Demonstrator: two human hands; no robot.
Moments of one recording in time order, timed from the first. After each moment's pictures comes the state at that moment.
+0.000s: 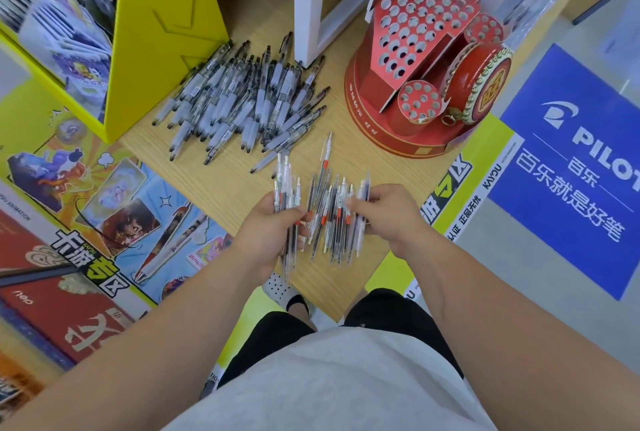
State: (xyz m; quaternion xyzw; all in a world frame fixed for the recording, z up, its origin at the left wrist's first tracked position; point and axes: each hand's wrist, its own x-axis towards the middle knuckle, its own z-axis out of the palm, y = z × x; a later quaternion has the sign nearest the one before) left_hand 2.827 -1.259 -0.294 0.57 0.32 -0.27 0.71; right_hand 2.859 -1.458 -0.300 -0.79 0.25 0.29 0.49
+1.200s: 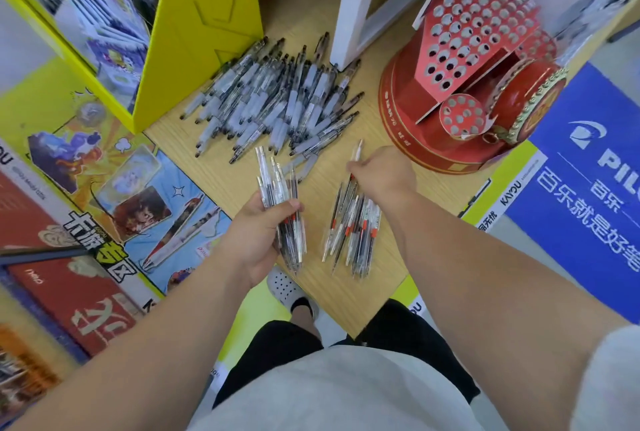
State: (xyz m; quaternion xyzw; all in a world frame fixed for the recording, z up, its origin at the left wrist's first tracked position) left_hand 2.835 -1.219 -0.298 0.47 0.35 -0.21 0.78; right_hand 2.943 -1.407 -0.328 -0.92 0.20 0.24 0.24
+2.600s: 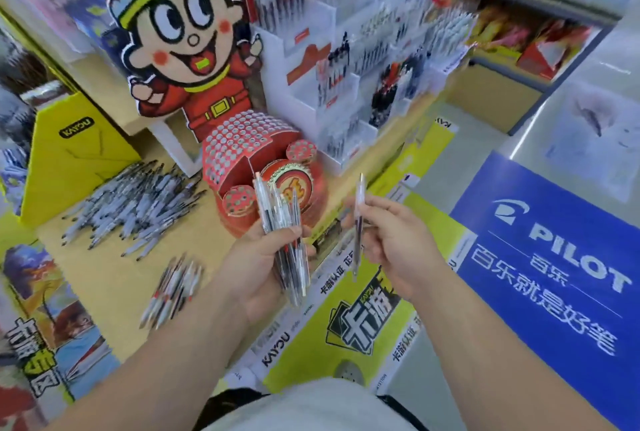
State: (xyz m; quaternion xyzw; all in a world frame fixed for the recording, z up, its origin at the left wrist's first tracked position) left_hand 2.856 -1.568 -0.140 0.51 0.26 -0.16 0.81; right_hand 2.889 -1.753 -0.143 -0.62 0.13 0.19 0.75
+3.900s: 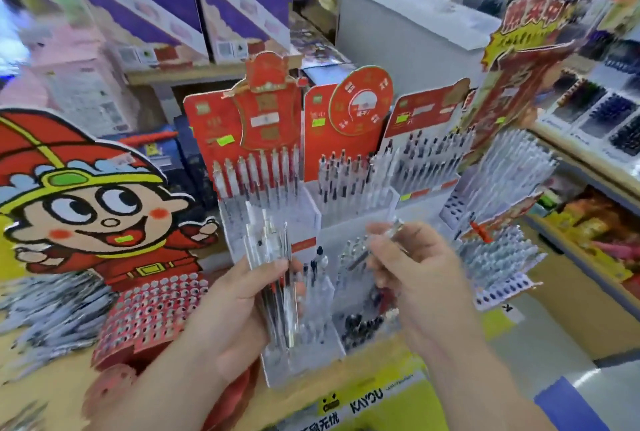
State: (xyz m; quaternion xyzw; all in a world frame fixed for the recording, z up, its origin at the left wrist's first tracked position) left_hand 3.173 -1.685 -0.052 0.39 0.26 0.04 0.88; right_hand 3.267 -1.856 -0.033 -0.64 -0.07 0.14 0.76
